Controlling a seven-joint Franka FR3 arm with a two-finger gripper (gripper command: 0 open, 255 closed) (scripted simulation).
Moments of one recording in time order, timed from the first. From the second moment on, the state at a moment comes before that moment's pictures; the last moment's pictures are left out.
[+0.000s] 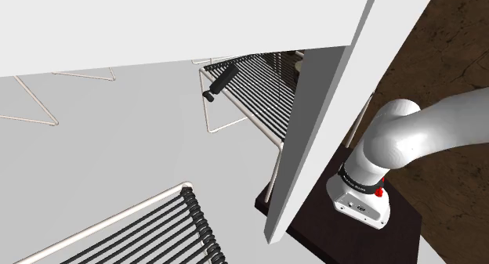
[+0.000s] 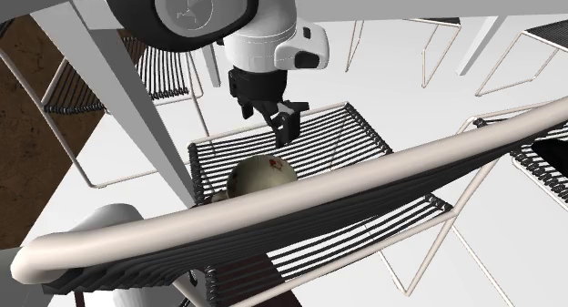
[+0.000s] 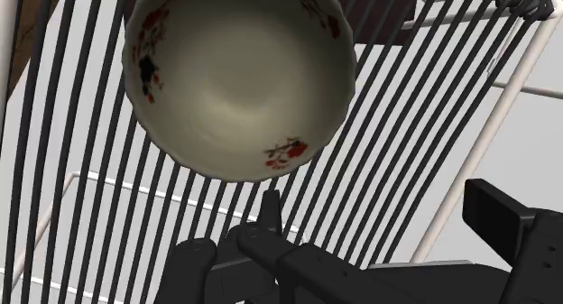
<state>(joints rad) -0.02 -0.75 -0.02 -2.26 0.11 1.55 -0.15</state>
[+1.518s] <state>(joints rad) -0.03 -1.07 0.13 -2.63 0.01 1.69 -0.01</state>
